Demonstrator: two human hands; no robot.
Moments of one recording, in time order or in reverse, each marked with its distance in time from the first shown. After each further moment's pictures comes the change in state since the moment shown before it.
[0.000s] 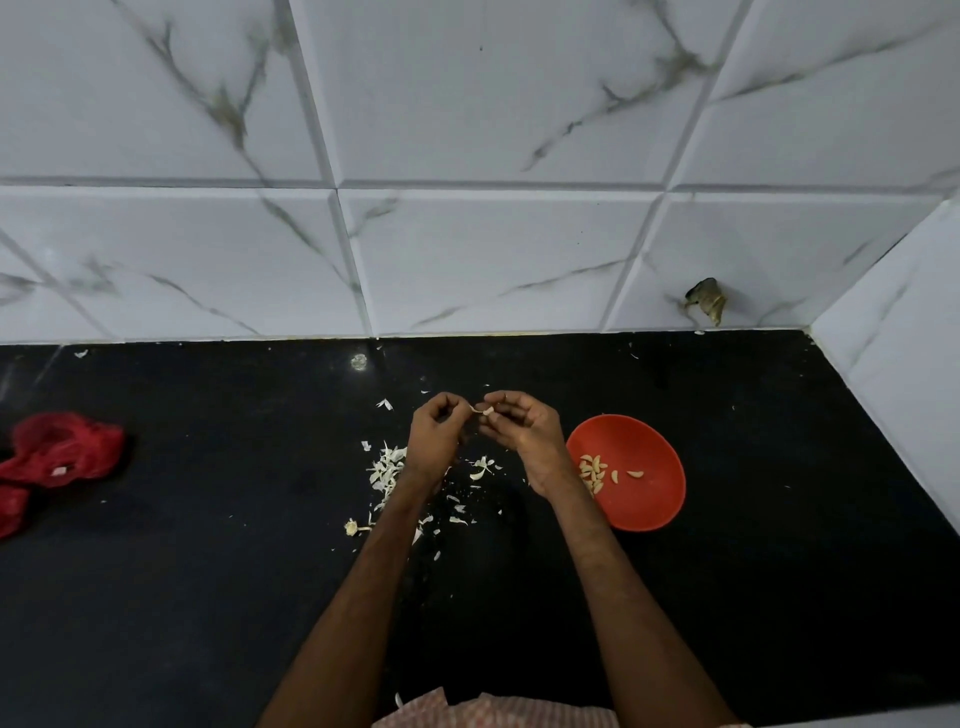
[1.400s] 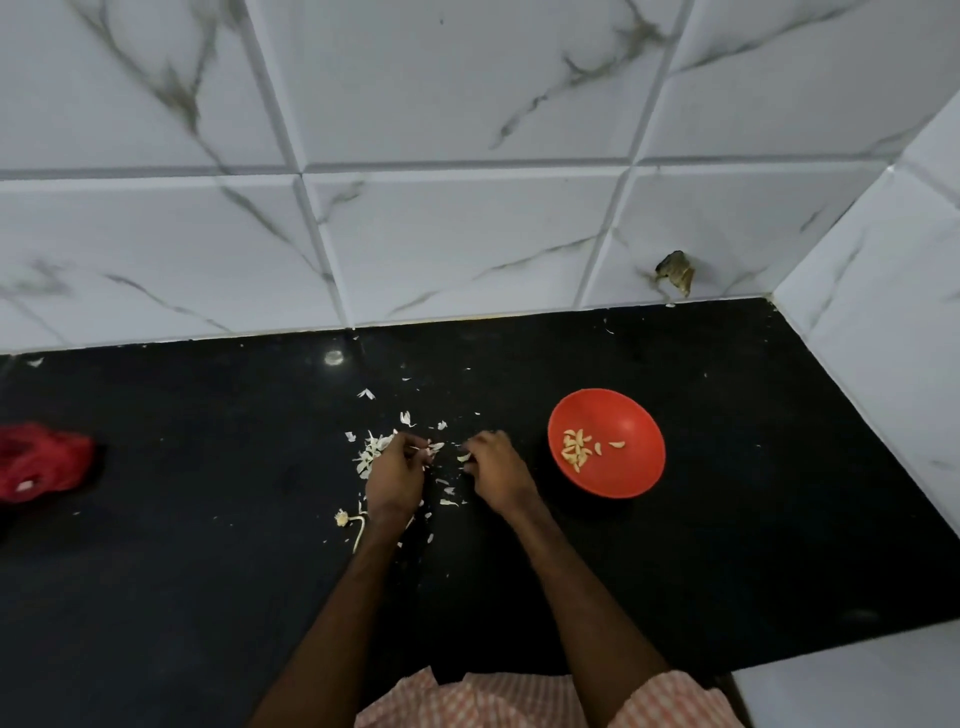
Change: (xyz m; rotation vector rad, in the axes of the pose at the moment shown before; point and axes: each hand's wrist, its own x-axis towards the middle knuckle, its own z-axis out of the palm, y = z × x) left_hand -0.014 -0.088 -0.036 0.588 0.092 -0.011; right_hand -0.011 0.084 -0.008 -1.362 -0.096 -0.173
